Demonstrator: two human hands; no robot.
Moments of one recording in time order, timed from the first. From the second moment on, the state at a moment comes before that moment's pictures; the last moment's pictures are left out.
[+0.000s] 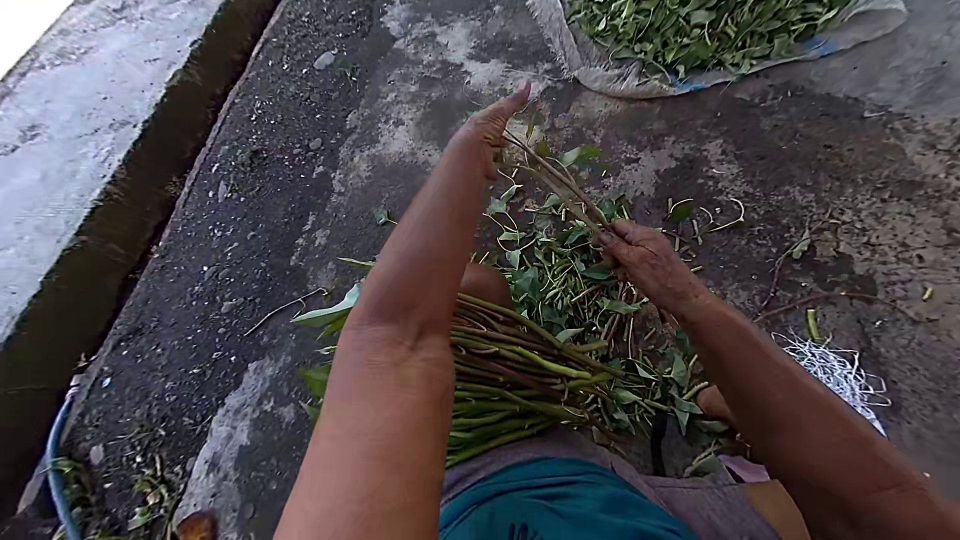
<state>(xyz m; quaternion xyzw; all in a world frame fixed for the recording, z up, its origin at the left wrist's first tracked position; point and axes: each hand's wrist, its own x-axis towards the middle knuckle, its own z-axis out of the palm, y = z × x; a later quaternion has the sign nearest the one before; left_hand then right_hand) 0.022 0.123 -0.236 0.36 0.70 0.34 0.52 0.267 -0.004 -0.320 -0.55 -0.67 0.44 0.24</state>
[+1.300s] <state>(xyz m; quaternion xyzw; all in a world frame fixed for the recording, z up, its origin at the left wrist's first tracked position) -0.054 0.017 -0.199 0.87 0.37 0.05 0.33 0.260 -0.041 -0.296 -0.37 -0.70 0.55 0.25</state>
